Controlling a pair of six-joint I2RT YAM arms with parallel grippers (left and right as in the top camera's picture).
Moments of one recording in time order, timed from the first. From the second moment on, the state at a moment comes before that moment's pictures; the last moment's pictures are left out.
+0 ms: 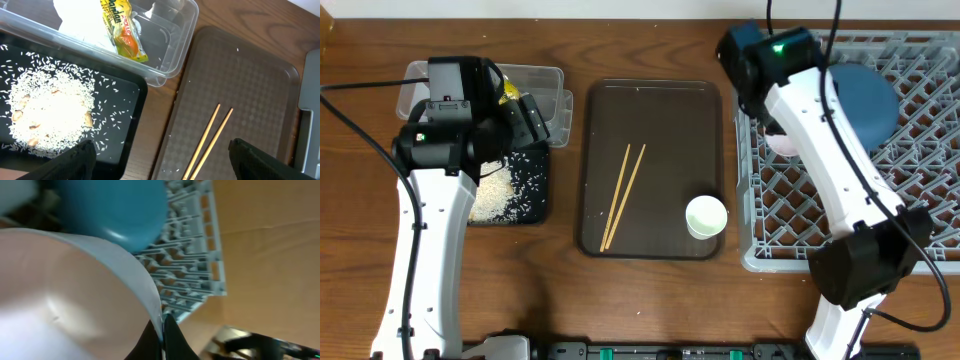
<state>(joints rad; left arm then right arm) 0.03 1.41 1.40 -0.97 0.10 -0.36 0.38 1.98 1.99 -1.70 0.89 0.59</state>
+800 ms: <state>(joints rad) 0.03 1.41 1.40 -0.97 0.10 -0.36 0.25 1.97 2.13 -1.65 0.80 0.57</state>
